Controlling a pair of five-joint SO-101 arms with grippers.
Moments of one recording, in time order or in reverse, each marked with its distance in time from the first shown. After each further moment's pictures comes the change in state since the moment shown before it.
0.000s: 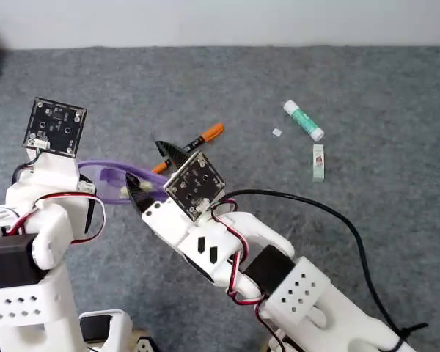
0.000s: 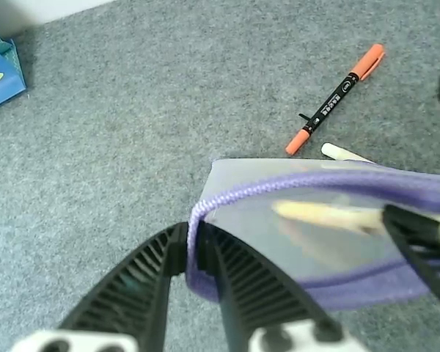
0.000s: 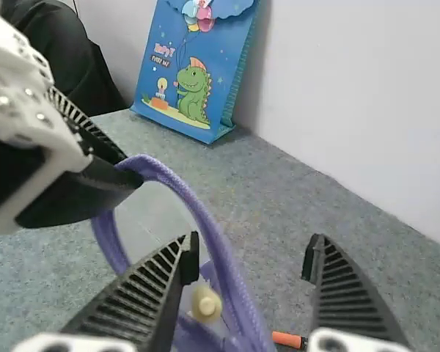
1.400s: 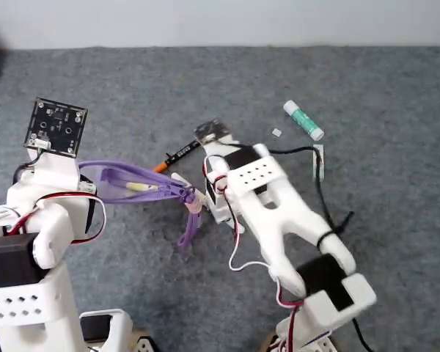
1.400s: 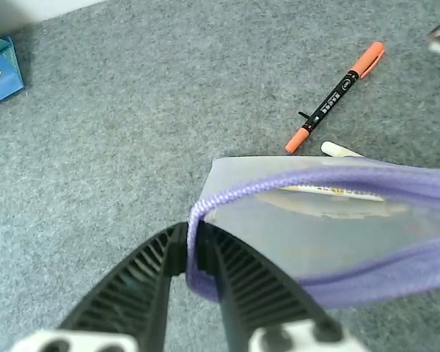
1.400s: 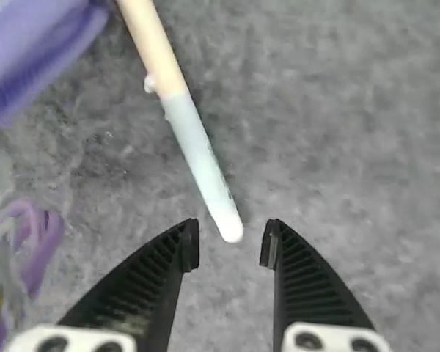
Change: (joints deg) left arm 0.0 0.0 0.2 0.0 0.0; right arm 22.4 54.1 -30.7 50.7 -2.9
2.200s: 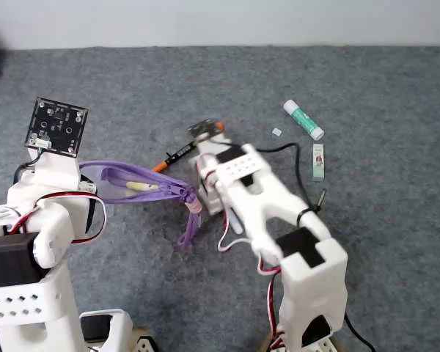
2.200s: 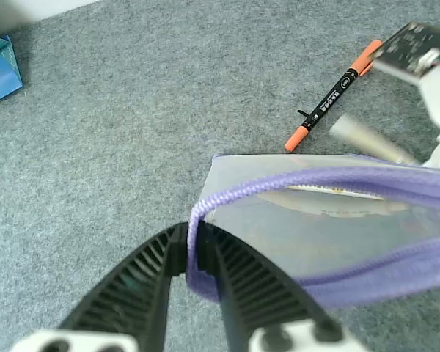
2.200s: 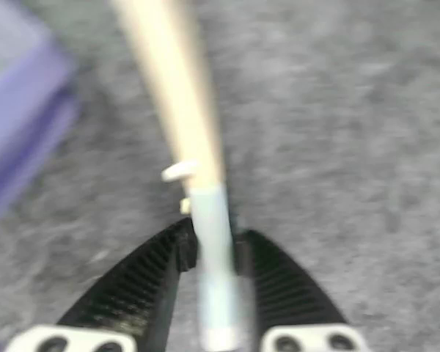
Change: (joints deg) left arm 0.0 0.0 0.0 0.0 0.0; right arm 1.7 18.4 -9.4 -9.5 0.0
